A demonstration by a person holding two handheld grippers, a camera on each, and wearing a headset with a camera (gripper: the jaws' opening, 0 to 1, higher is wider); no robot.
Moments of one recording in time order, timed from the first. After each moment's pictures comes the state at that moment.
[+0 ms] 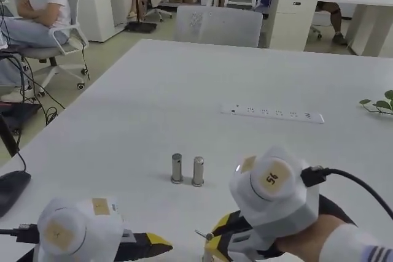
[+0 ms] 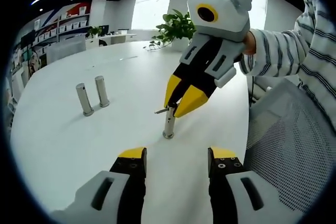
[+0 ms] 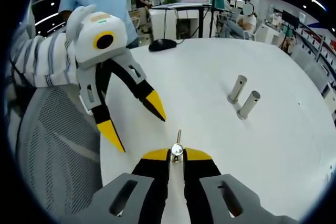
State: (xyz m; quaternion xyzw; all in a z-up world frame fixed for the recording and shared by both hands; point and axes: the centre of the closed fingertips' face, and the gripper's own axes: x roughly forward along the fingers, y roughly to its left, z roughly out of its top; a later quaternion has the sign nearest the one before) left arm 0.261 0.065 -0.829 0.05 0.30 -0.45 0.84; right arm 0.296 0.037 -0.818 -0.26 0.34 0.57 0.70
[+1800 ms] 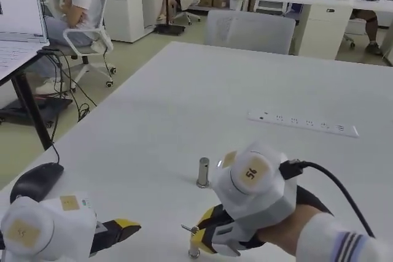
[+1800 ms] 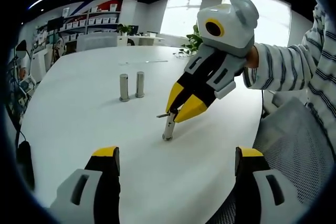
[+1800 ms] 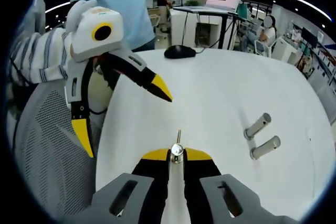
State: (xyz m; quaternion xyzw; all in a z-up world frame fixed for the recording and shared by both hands) left arm 0.255 0.120 -0.816 -0.01 0.30 -0.35 0.89; right arm 0.296 0.099 -0.817 -0.29 0.30 0.63 0.65
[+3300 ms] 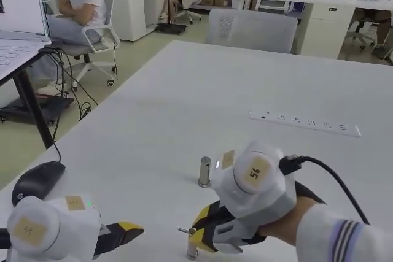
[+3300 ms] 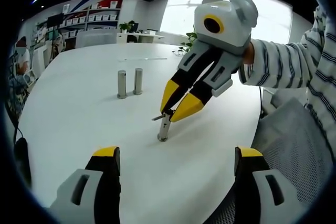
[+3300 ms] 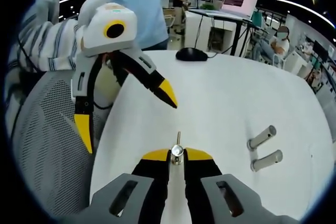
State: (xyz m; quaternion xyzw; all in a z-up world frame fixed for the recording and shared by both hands) left arm 0.253 0.117 -0.819 -0.02 0.31 -0.35 0.88; right arm 0.294 0.104 -0.816 -0.31 0.27 0.67 0.62
